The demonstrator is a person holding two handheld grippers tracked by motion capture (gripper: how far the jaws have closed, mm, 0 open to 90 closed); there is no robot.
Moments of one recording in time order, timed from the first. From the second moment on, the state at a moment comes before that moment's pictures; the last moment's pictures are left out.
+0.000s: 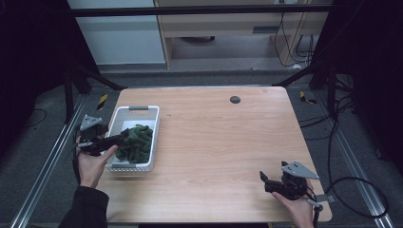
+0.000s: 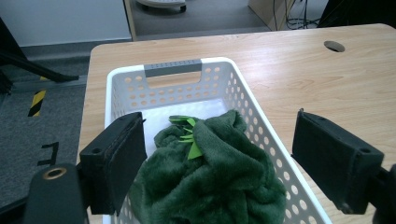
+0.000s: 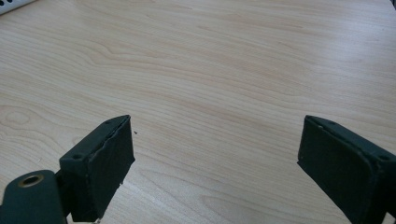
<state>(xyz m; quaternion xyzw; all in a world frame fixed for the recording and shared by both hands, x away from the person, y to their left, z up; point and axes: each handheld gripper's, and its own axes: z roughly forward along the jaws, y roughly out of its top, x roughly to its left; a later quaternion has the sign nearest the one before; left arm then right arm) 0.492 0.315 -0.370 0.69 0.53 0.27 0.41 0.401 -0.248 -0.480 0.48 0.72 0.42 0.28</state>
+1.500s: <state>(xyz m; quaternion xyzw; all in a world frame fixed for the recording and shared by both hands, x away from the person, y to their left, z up) 0.534 0.292 -0.407 0.75 0.53 0.23 0.32 0.406 -0.245 -0.484 0.49 0.73 0.41 0.26</state>
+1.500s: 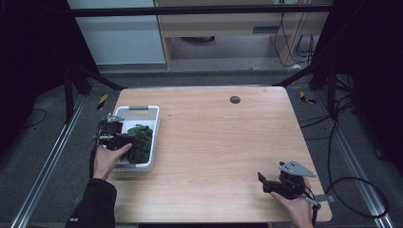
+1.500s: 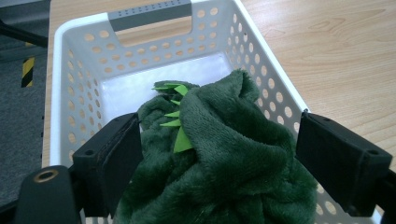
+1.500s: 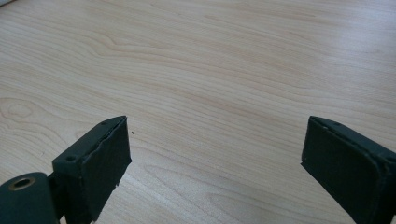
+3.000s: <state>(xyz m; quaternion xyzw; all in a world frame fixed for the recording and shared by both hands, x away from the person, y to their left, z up) 0.559 0.280 -0.445 0.79 0.56 0.15 0.22 0.409 -0.245 -0.487 0.49 0.74 0.40 0.24</state>
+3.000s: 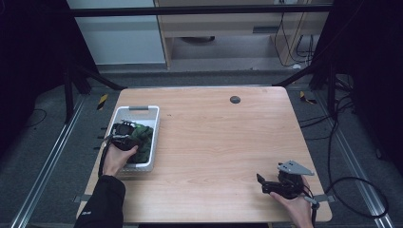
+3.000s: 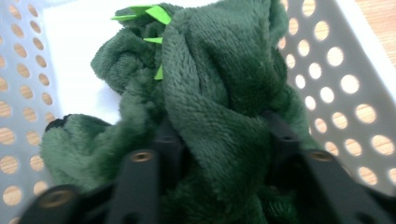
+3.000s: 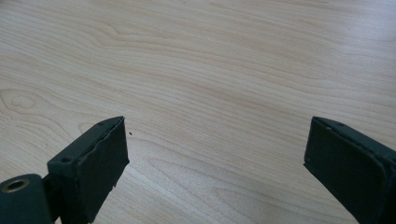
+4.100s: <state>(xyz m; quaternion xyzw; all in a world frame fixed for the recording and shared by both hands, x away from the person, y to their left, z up) 0.528 0.305 -0.388 0.77 0.54 0.18 0.29 0.409 -0.245 -0.487 0.48 0.74 0.40 0.24</state>
